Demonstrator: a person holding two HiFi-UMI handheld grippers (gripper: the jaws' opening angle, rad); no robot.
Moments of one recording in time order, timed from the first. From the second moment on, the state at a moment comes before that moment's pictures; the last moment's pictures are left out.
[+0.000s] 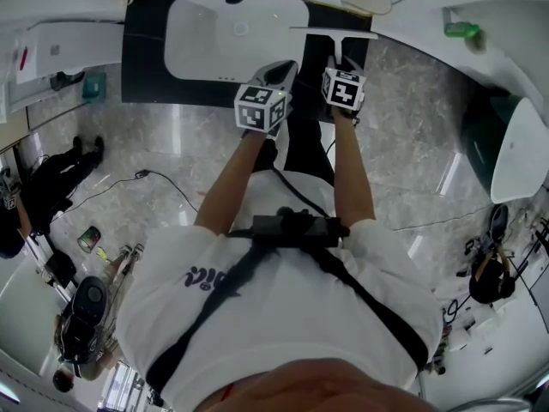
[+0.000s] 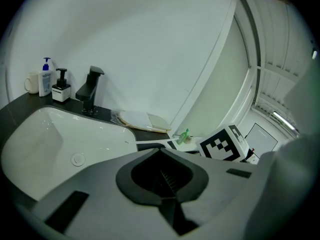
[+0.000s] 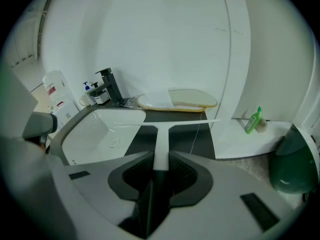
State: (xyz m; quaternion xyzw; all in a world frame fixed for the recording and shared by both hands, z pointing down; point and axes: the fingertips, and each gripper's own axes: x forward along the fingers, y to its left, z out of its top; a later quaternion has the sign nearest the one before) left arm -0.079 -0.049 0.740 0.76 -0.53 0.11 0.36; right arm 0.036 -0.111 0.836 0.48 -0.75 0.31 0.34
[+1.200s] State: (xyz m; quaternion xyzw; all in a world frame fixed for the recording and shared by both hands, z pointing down) left arm -0.146 0.011 0.466 0.83 -0.55 -0.02 0.09; right arm -0.014 -0.017 0.464 0.54 -0.84 0.08 0.01
